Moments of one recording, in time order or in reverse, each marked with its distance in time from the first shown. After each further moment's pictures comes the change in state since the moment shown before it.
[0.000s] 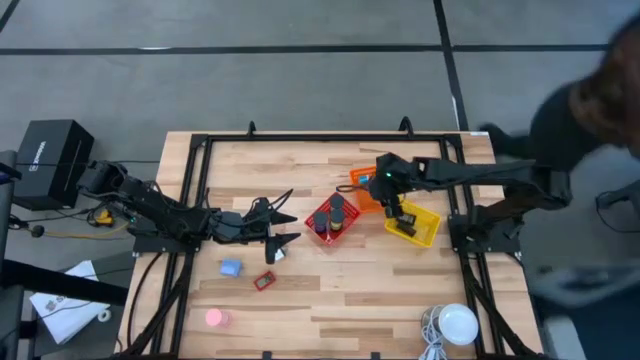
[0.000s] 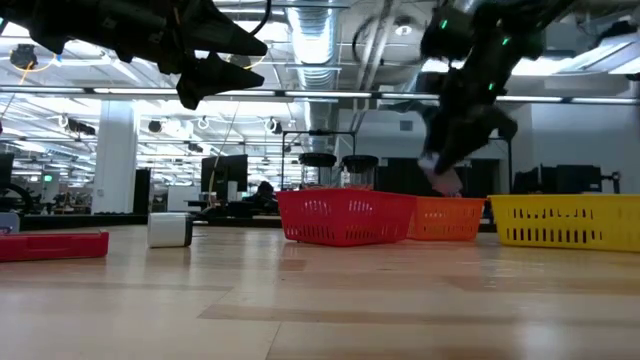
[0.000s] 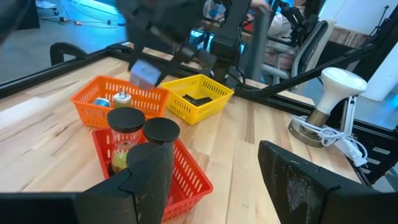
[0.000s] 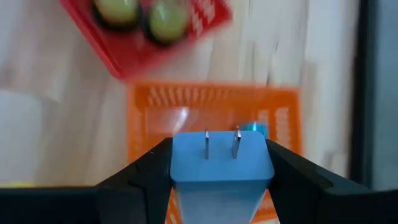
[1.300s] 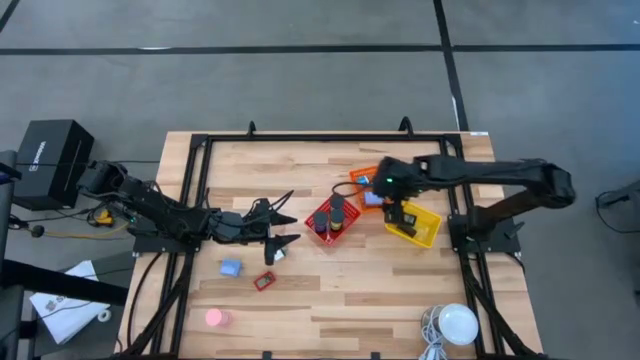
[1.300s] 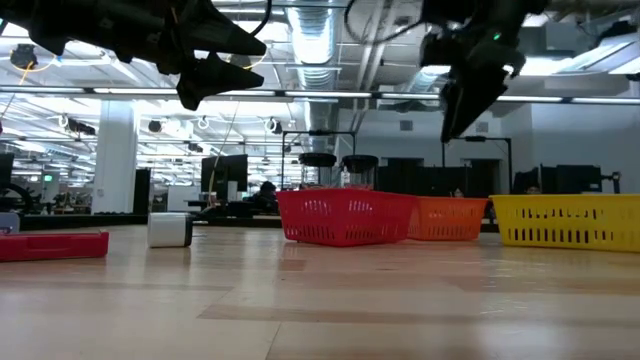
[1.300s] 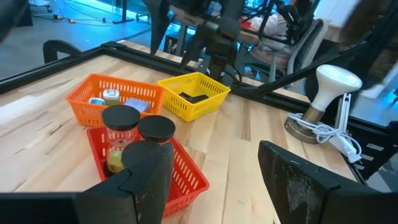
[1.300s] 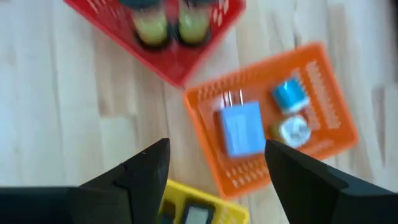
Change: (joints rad) left arm 0.000 0.000 -0.003 0.001 0.022 -0.001; right arm 0.119 -0.023 0.202 -0.357 -0.006 0.464
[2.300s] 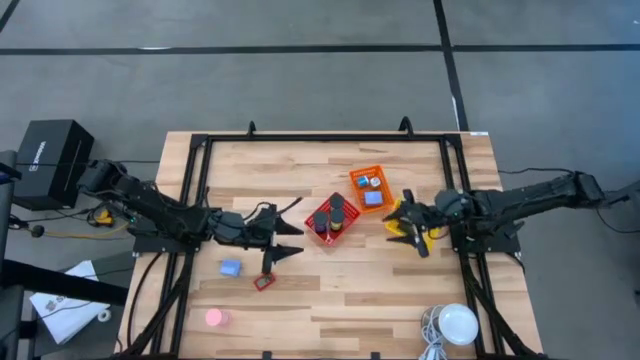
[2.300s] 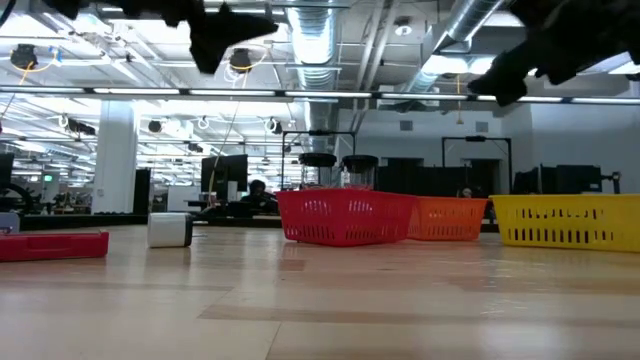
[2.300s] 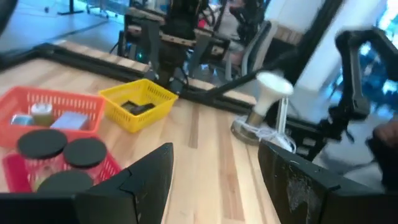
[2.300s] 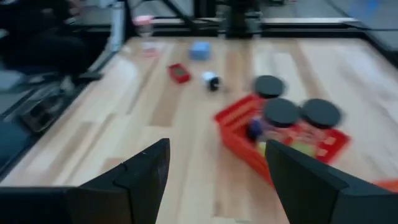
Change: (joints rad) left arm -0.040 0.000 0.143 -0.108 0.147 -0.013; right arm 0.310 -0.597 -0.647 0.806 -0.077 0.143
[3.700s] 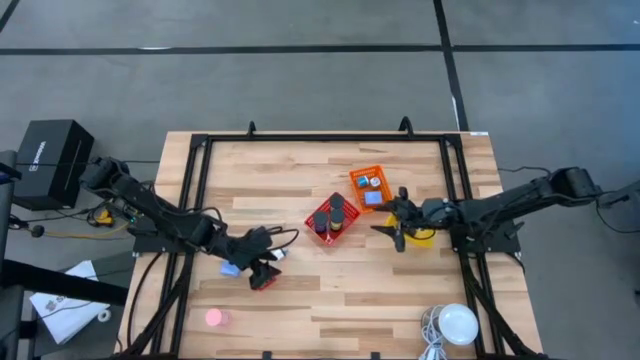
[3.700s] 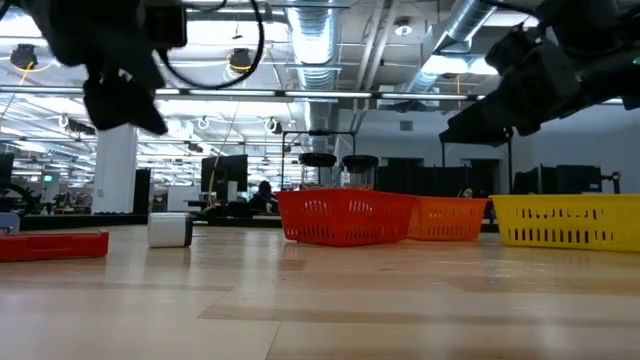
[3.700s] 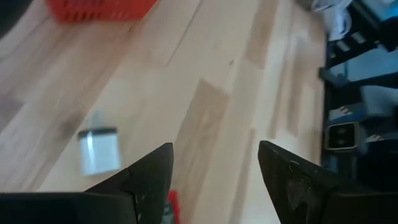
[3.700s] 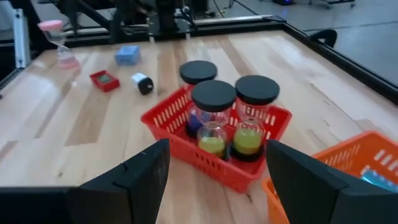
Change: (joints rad) left arm -0.127 0.000 0.055 -0.649 0.088 -0.527; right arm -0.029 0.279 -0.174 0.503 0.260 0.083
